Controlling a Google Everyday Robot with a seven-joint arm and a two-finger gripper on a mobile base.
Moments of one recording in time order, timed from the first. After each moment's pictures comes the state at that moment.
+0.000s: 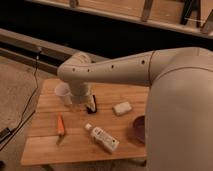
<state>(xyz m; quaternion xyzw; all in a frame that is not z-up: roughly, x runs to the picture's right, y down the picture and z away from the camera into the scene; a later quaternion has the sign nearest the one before) -0.107 0.103 0.703 -0.26 0.23 0.64 0.68</state>
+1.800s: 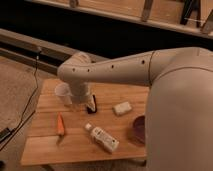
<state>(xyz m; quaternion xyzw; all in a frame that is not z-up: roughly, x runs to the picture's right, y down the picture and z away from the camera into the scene) -0.107 0.103 0.703 -0.26 0.23 0.64 0.68</state>
